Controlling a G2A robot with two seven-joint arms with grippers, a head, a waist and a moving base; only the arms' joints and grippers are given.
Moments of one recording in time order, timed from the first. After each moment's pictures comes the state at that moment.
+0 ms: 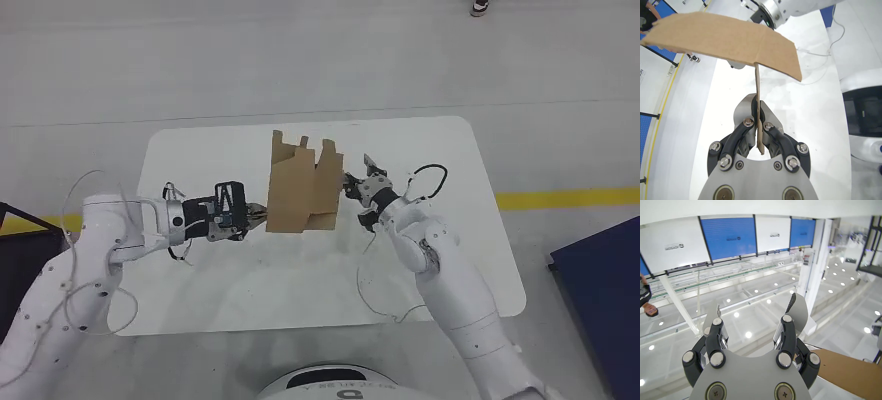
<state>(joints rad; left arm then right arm) 1.30 -0.76 -1.27 -1.90 1.29 -1.01 -0.13 -1.35 -1.36 1.19 -1.61 1.97 0.22 -0.22</state>
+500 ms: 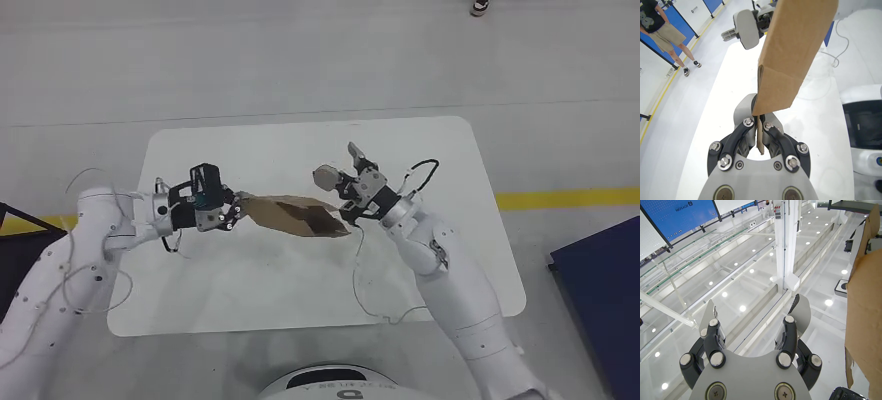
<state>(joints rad) 1.24 -0.74 -1.22 -1.69 1.13 -0.98 0.04 -1.37 -1.36 1.21 -1.66 2.04 0.41 -0.02</state>
